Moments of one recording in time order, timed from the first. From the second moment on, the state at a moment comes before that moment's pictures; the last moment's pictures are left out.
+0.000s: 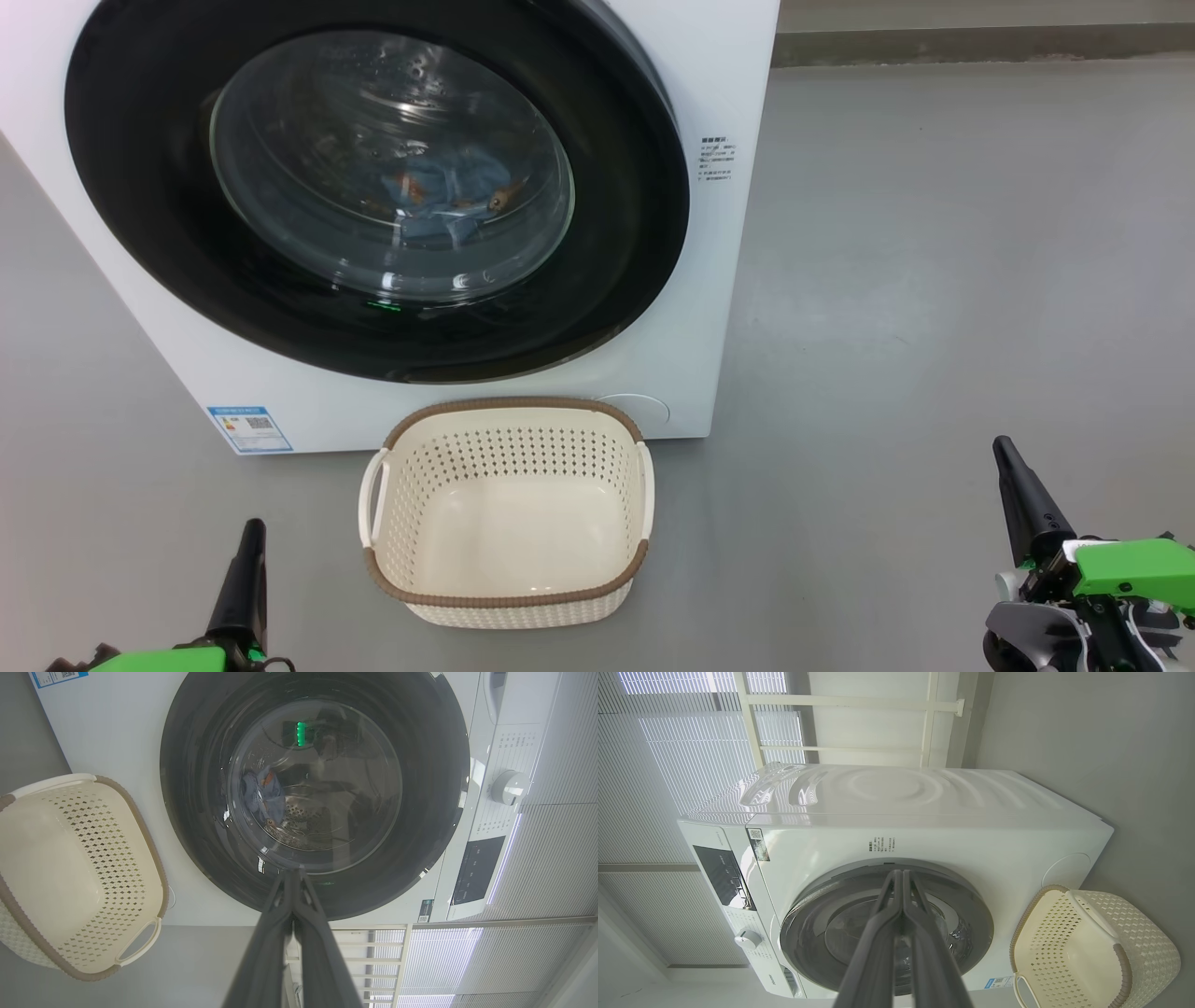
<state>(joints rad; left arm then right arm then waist) -0.08 0.04 0.08 0.28 -1.60 -0.13 0.11 -0.09 -0.05 -0.12 0.28 1.62 0.13 0.10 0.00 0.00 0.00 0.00</state>
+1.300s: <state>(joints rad) -0.08 0.04 0.08 0.28 -1.60 -0.13 0.11 -0.09 -0.05 -0.13 0.28 1.62 0.13 0.10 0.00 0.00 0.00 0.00</state>
